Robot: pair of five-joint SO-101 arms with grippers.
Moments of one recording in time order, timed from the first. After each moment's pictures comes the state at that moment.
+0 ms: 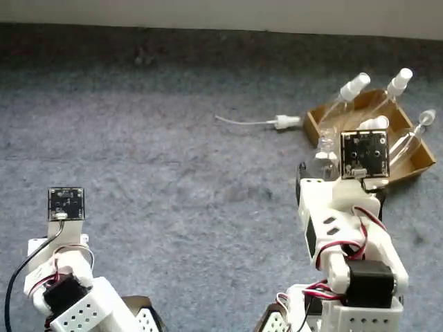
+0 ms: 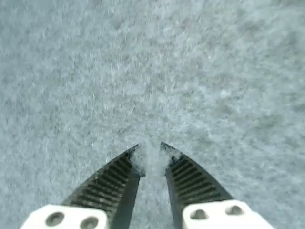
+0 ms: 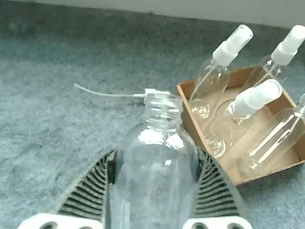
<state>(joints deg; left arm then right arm) -47.1 -104.1 93.2 69.3 -31.3 -1.8 -73.7 40.7 70.2 6.8</state>
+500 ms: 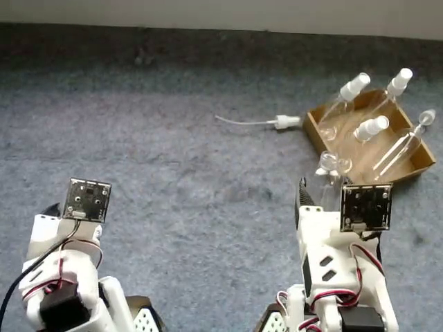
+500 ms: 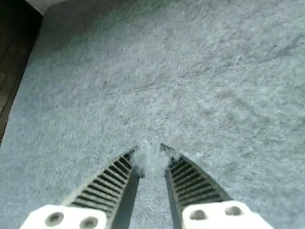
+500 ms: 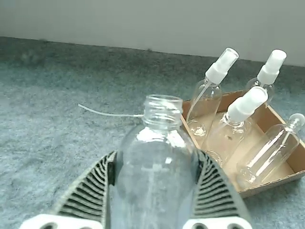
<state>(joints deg) -30.8 -101.1 70.6 77.7 -31.3 -1.8 -94.0 53.5 70.2 6.8</state>
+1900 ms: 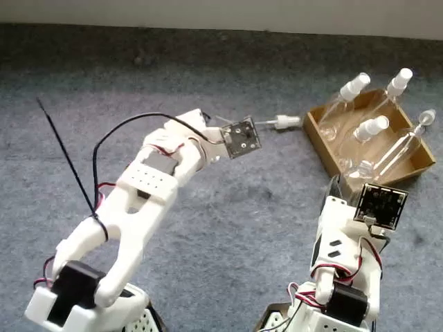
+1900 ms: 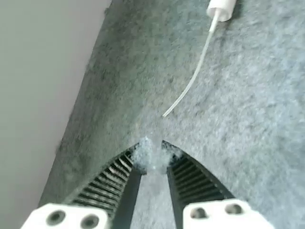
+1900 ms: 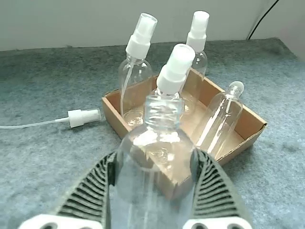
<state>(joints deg) 16.7 -12.7 38.2 21.4 -47.6 15.8 -104.7 79.8 50.9 6.5</state>
